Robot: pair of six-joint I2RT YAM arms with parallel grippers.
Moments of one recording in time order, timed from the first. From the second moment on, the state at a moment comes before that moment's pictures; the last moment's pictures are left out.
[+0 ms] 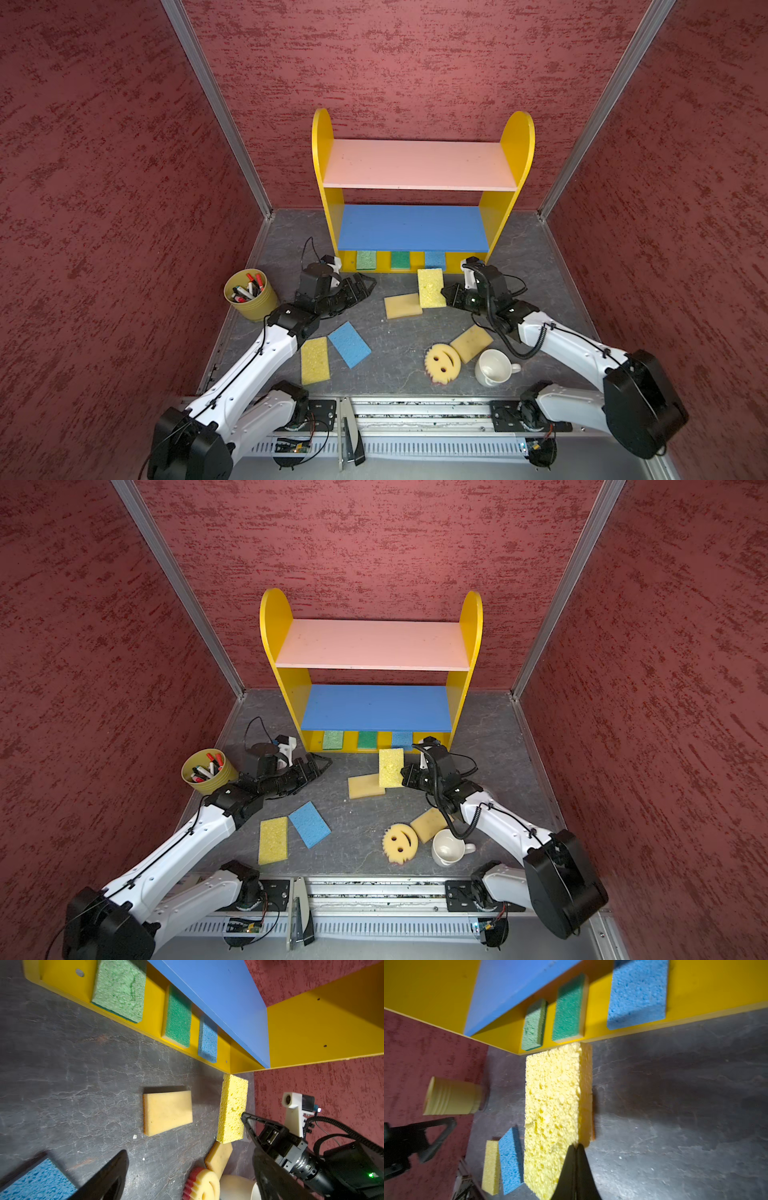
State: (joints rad) left arm -0.40 0.98 0.69 -0.29 0.32 -0.88; right arm 0.50 1.22 0.65 -0.01 -0.26 0.75
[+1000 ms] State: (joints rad) left arm -0.49 0.98 0.69 -0.10 0.40 -0.91; right arm 0.69 1.45 0.87 0.35 -0.52 0.97
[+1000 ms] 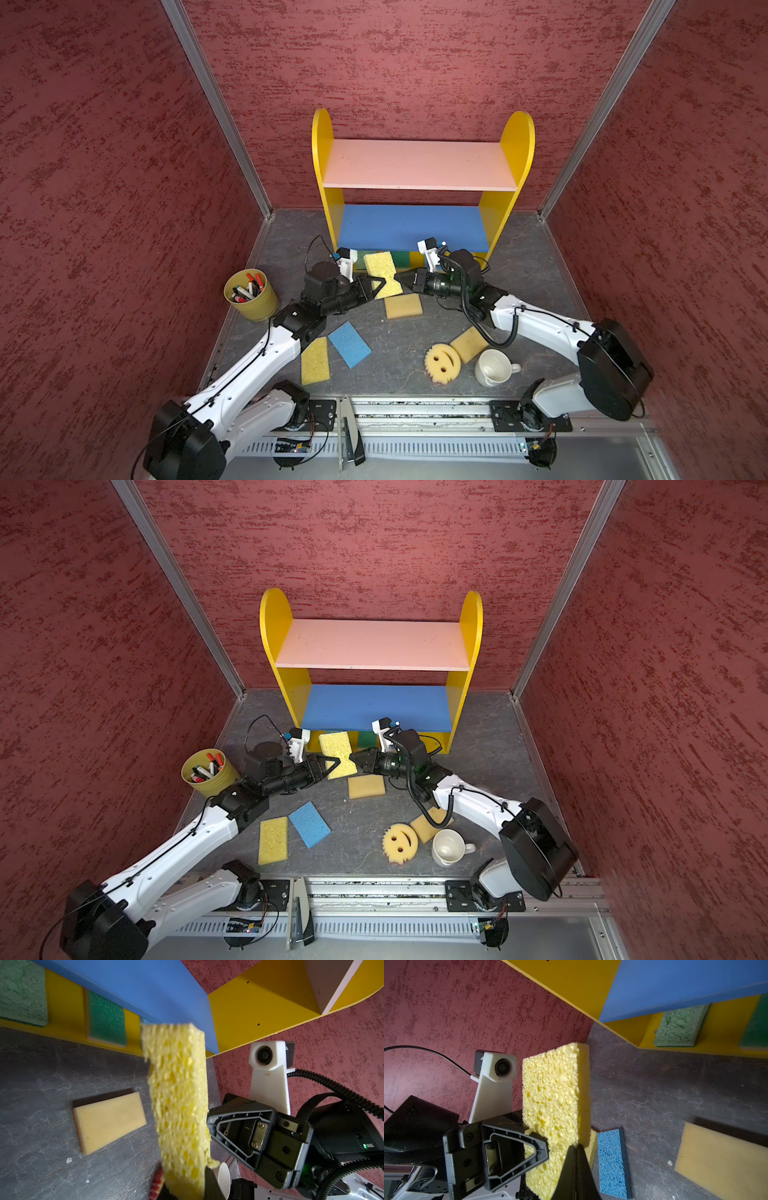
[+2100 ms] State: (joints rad) left arm -0.33 0.93 0.68 -0.08 0.49 -0.95; right arm 0.74 1.58 0.81 0.70 -0.61 1.16
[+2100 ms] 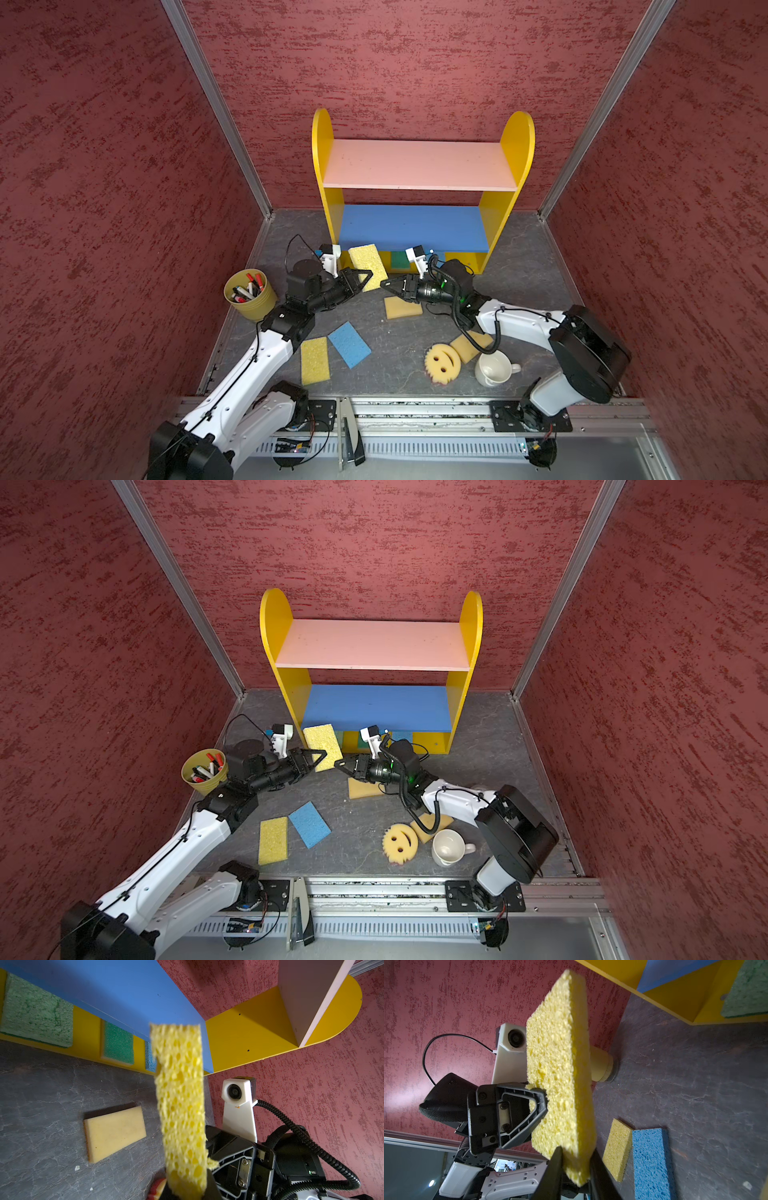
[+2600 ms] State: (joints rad) left arm -0.23 0.66 0.67 -0.25 0.35 -0.91; right arm 0.74 1.61 1.05 0.39 -0.42 0.98
